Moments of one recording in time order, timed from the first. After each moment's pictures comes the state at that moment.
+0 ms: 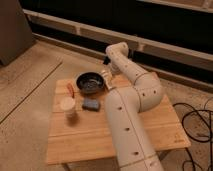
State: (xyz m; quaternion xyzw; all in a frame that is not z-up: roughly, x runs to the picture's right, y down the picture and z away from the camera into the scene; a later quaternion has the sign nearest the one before) arm 0.081 -0.070 1.016 -0.22 0.18 0.54 0.79
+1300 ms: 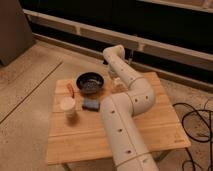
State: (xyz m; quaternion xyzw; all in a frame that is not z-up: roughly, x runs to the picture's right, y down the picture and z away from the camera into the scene) arm 0.097 -0.015 1.024 -0.28 0.24 0.46 0.81
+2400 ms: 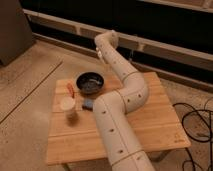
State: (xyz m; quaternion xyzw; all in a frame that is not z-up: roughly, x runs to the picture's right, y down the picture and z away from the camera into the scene) arm 0.037 -0.227 0.970 -0.07 0.09 0.45 0.89
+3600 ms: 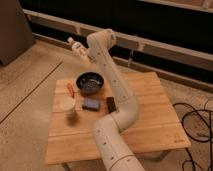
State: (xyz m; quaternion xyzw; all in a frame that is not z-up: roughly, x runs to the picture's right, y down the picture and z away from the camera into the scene) arm -0.063 -0.170 0.861 -0.11 -0.10 0.38 0.91
